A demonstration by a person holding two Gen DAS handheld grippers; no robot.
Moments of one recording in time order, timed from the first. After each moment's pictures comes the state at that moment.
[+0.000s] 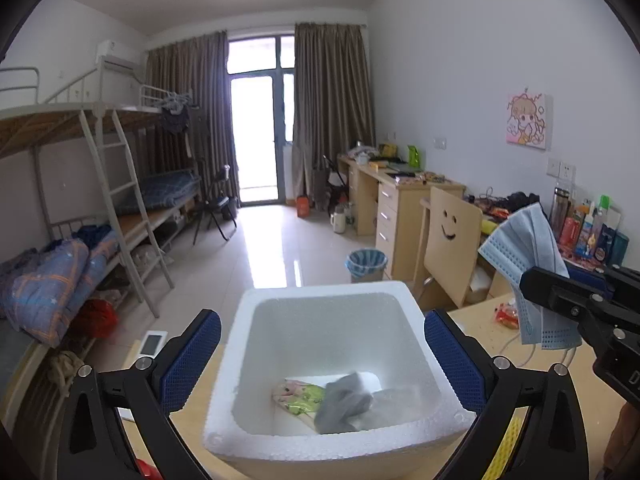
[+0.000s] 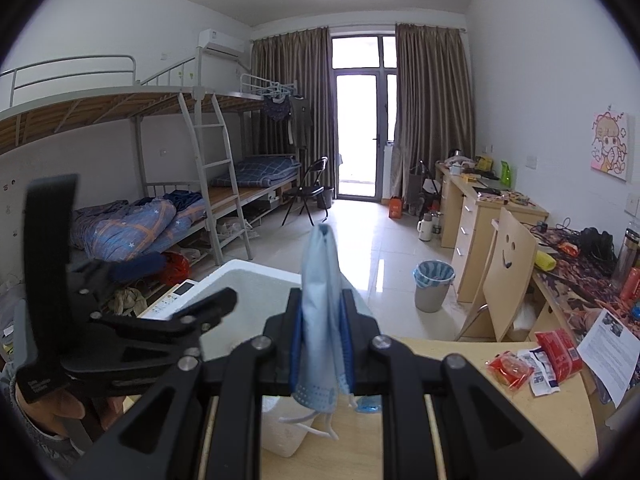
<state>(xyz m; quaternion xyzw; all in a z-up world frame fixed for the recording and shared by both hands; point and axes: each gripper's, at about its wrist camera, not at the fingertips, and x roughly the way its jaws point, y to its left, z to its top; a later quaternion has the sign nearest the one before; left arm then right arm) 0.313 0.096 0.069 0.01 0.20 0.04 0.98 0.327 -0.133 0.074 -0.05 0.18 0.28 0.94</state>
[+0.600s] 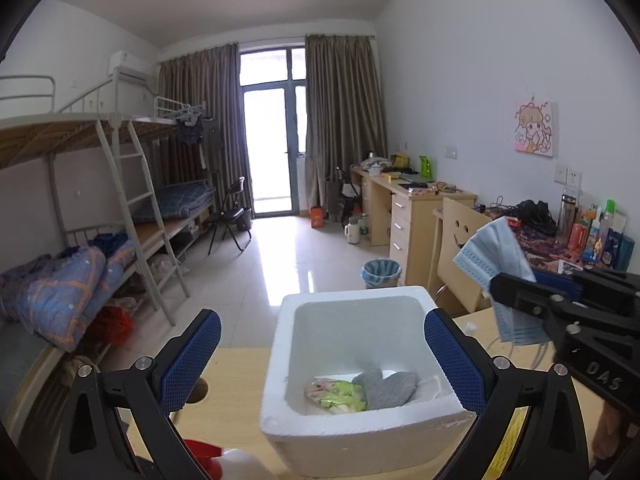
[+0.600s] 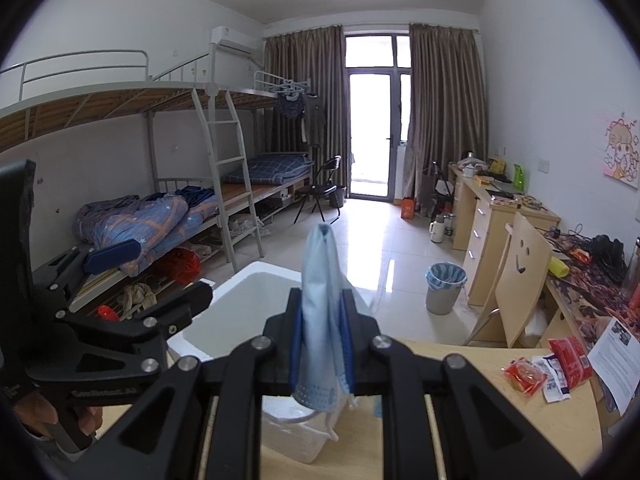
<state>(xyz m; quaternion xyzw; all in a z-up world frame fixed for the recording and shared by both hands) 0.283 0.118 0.081 0.01 0.18 0.07 0.98 0.326 -0.108 0.075 -0.06 0.18 0.31 0.93</state>
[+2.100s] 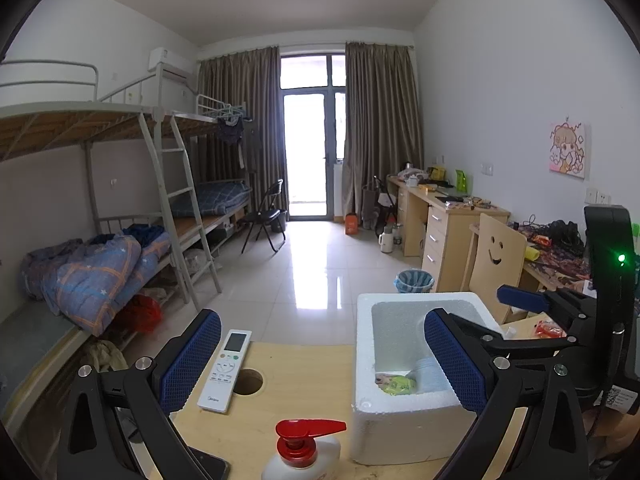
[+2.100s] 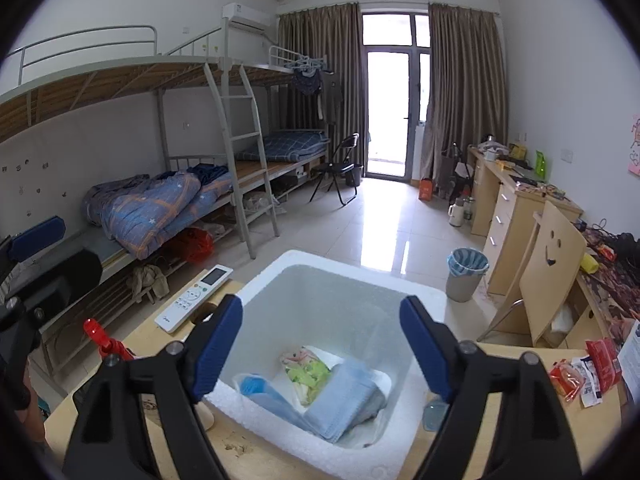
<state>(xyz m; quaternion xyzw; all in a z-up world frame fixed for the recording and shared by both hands) 0.253 0.162 0.088 -0.01 0.17 0.13 0.98 0.346 -0.056 0.056 -0.07 0.22 0.32 0.92</state>
